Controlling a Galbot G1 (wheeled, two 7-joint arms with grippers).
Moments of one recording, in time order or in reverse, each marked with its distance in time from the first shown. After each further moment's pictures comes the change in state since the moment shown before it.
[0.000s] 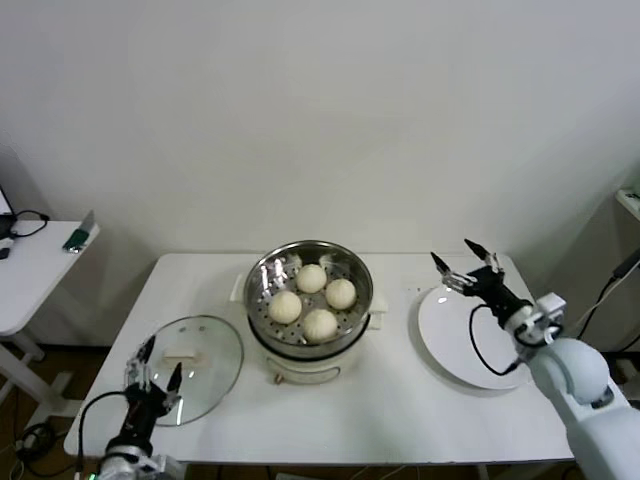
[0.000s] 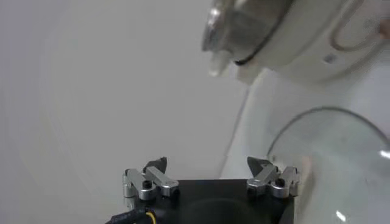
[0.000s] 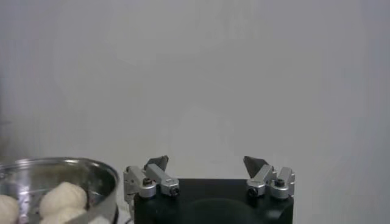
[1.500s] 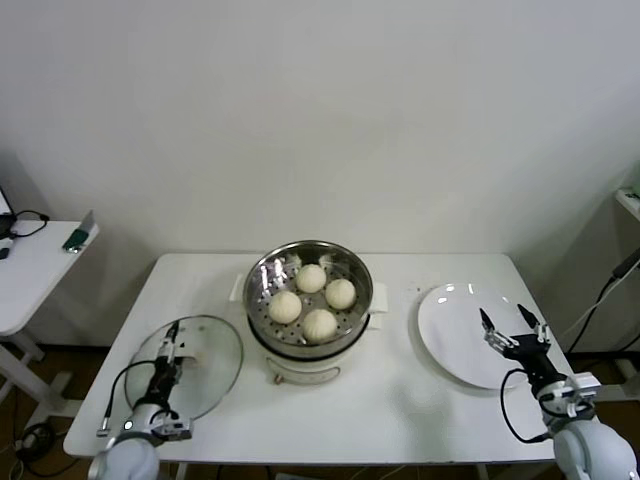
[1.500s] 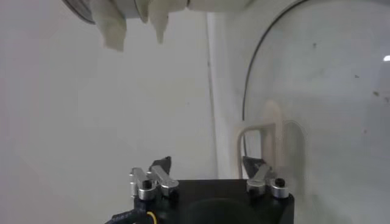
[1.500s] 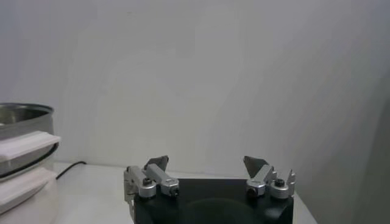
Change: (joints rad) left arm -0.369 0.061 0.088 0.522 0.326 -0.051 -0.154; right arm -0.245 0.233 0.240 -0.034 -0.178 0.050 -0.012
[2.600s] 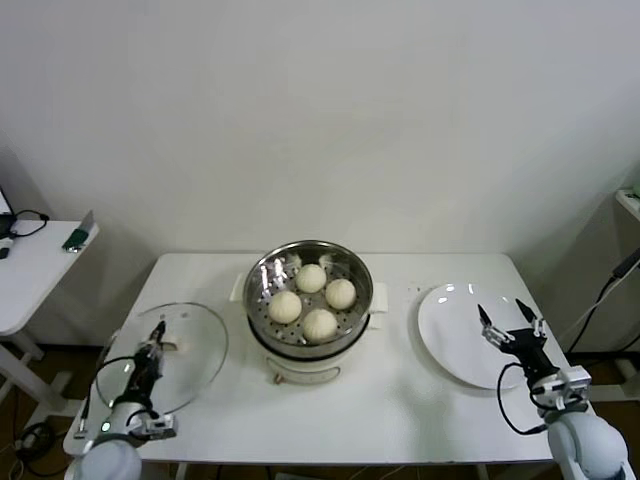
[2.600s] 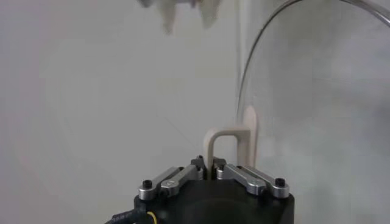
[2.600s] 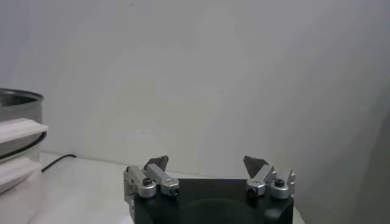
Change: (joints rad) left arm 0.101 0.067 -0.035 -0.196 -0.111 0.078 0.017; right arm 0.061 0.005 -0.015 -0.062 -0.083 0.025 -0.004
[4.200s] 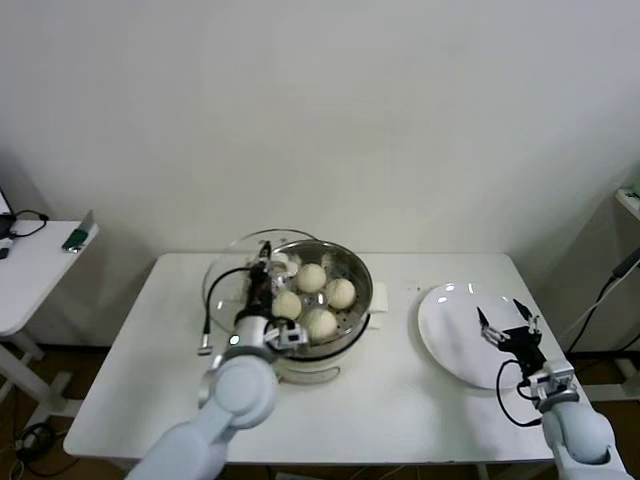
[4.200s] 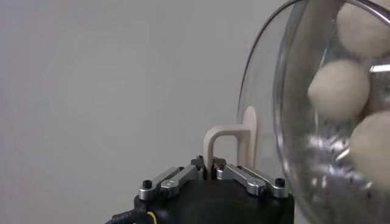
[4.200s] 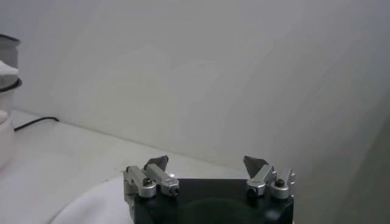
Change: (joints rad) left arm -0.510 0.013 0.719 -0.275 0.096 0.668 0.466; right arm 0.103 0.019 -0.017 -0.163 -0.168 0.045 -0.028
